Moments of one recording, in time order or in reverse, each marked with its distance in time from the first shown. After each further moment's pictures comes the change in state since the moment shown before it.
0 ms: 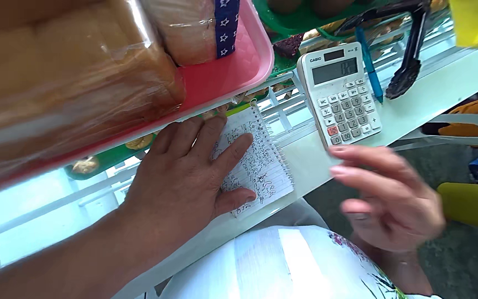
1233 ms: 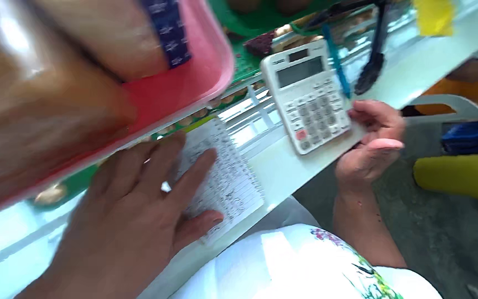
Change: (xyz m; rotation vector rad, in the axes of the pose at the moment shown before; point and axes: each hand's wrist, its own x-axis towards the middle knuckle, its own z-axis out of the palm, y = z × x) left_hand -0.003 -0.001 0.009 -0.028 0.018 -0.009; right_hand -0.009 0.091 -0.006 -0.164 0.410 0.113
